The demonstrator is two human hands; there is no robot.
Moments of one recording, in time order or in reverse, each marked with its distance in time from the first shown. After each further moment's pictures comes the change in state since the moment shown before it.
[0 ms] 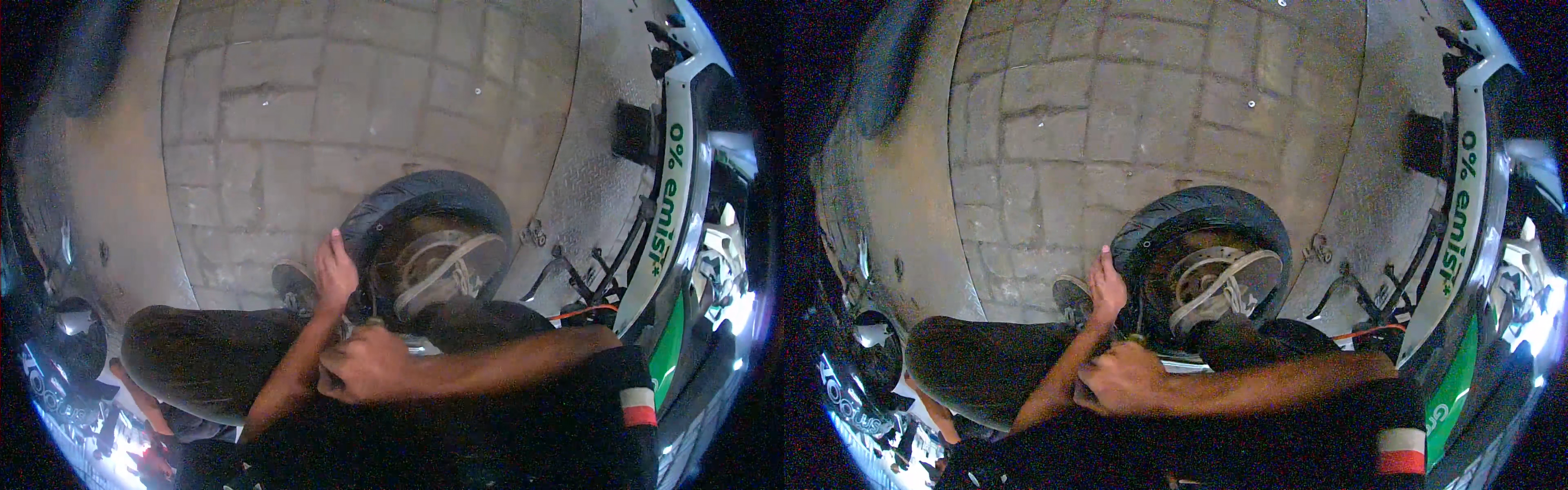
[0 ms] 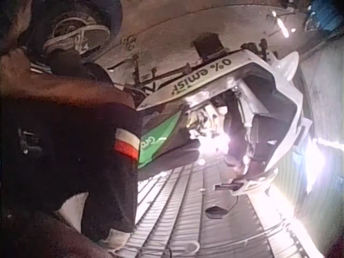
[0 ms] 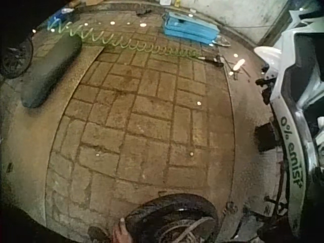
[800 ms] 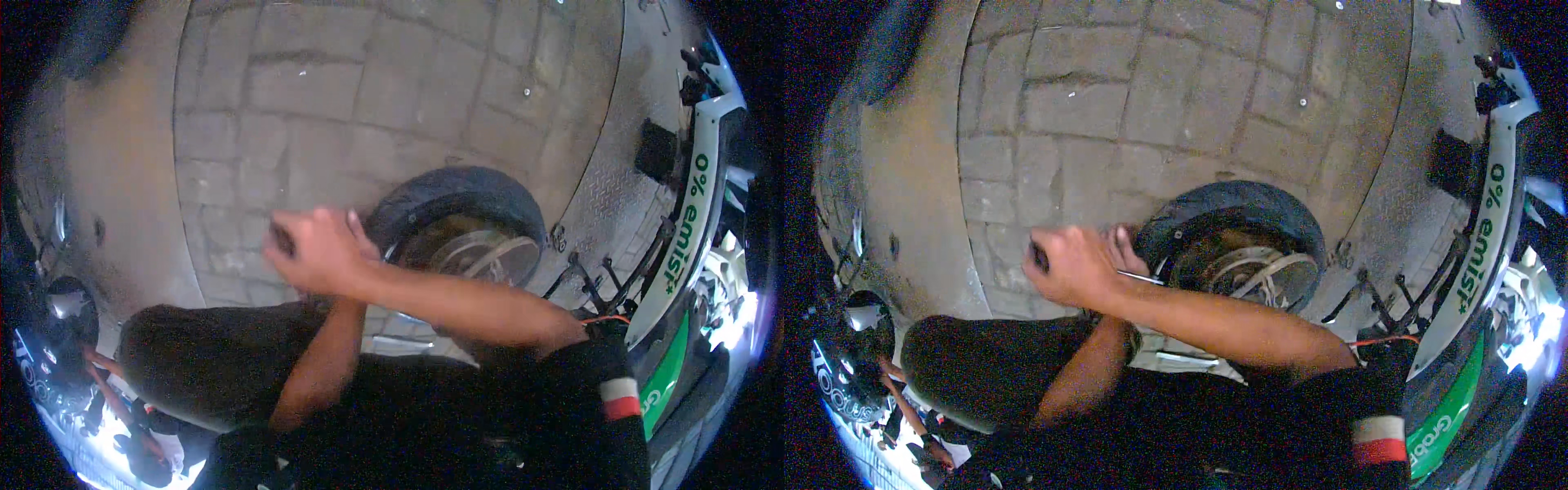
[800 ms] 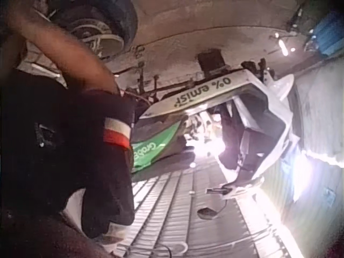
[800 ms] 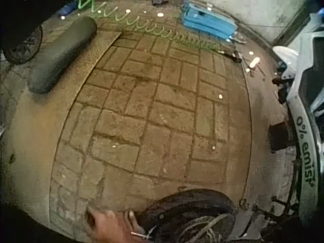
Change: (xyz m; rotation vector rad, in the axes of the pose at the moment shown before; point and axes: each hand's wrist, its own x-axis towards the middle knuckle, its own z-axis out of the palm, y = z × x) left_hand 0.028 -0.009 0.023 -0.223 0.245 -0.409; right_hand 0.178 0.053 -0.004 0.177 0.410 0.124
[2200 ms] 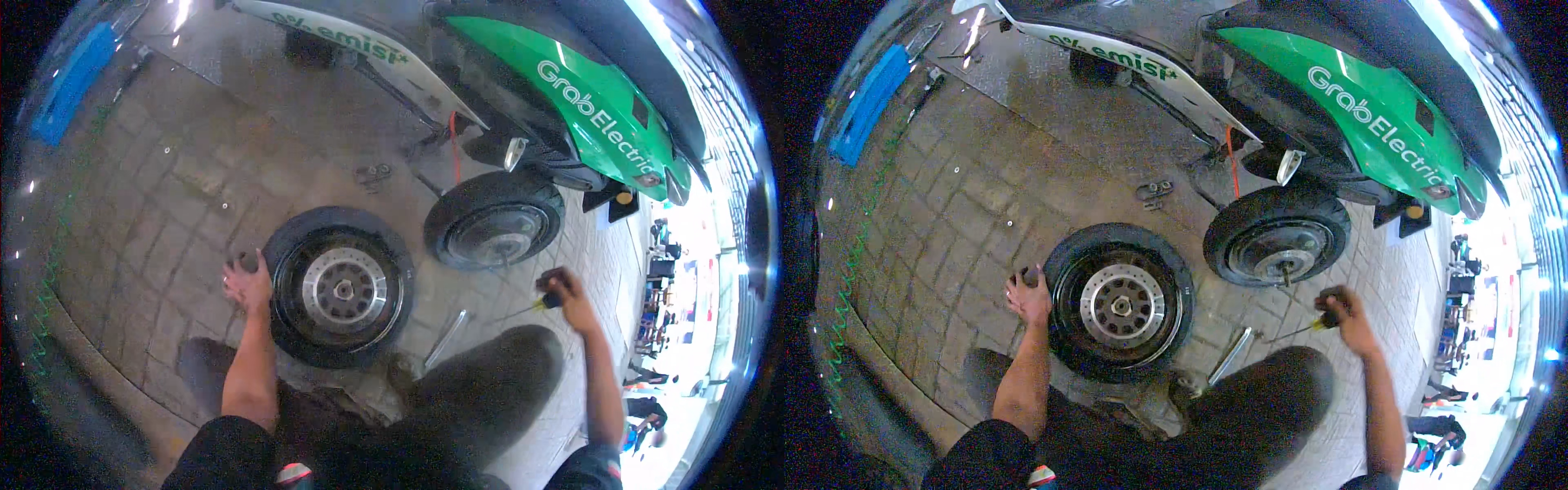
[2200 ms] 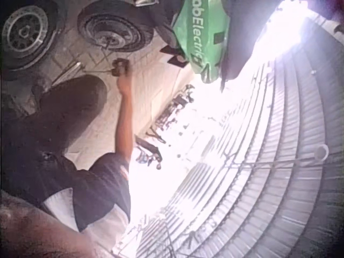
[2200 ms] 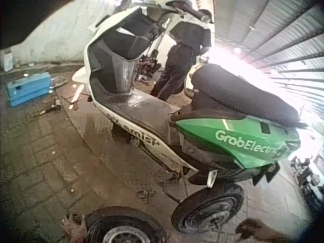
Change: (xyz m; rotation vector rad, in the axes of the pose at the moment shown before) left_hand 0.045 0.267 -0.004 0.375 -0.223 0.964; right_hand -0.619 -0.058 -0.029 0.539 1.498 0.996
